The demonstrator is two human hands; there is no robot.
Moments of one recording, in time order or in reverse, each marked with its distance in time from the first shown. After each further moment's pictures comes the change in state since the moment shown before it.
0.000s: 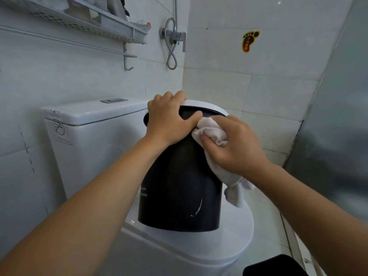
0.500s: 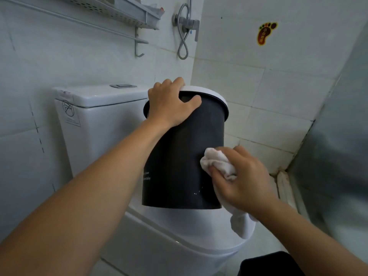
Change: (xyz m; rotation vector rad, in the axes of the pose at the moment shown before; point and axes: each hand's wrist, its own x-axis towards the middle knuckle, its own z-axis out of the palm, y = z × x) left_hand 0.009 -0.019 -0.001 0.054 -0.004 -0.135; right_hand -0.080 0.000 0.011 -0.028 -0.090 0.022
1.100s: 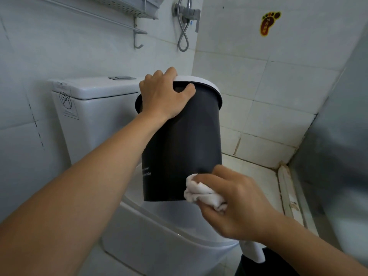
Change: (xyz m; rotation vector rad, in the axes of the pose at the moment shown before) left_hand -0.002 -0.007 -0.005 0.051 0.064 -0.065; right_hand -0.034 -0.023 -0.004 0.085 -0.284 -0.185
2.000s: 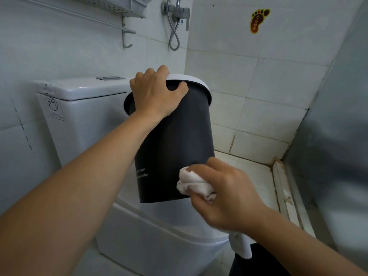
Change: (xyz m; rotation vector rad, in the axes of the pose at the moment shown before) left_hand -0.003 0.013 0.005 0.076 0.056 0.011; right_hand 0.000 0.001 0.002 -0.079 0.061 0.079
